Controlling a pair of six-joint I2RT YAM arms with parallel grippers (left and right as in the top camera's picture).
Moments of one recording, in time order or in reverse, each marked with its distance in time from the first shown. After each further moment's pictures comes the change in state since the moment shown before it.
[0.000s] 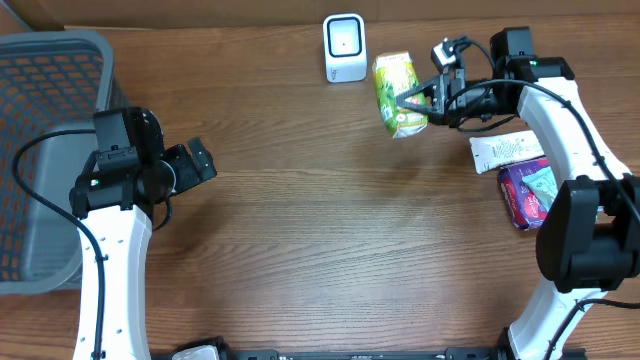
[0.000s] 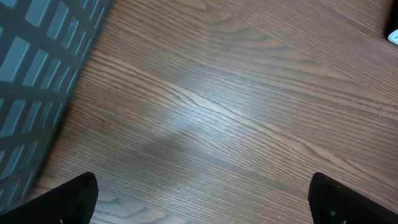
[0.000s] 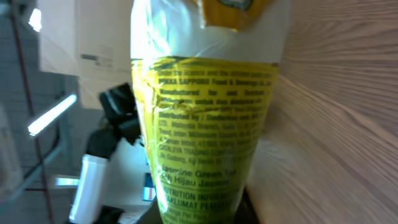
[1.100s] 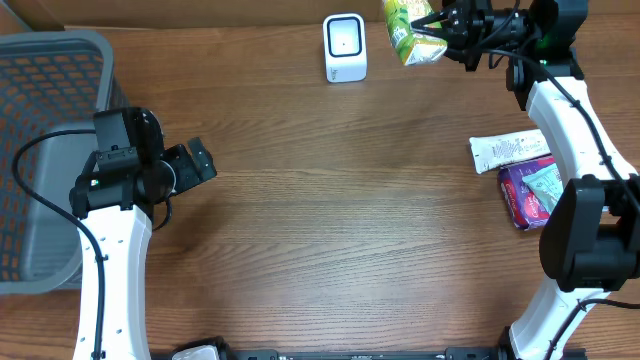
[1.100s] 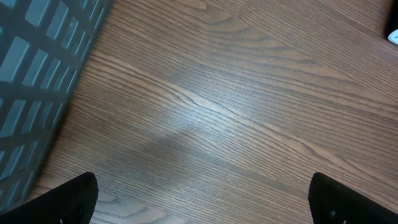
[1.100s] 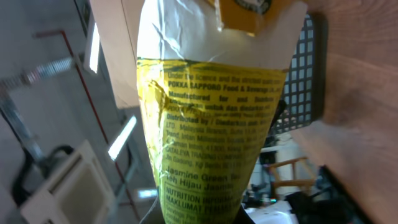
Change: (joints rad) left arm 0.000 0.000 0.000 0.000 0.000 0.000; right arm -0.029 0.000 0.003 1.441 -0.070 1.756
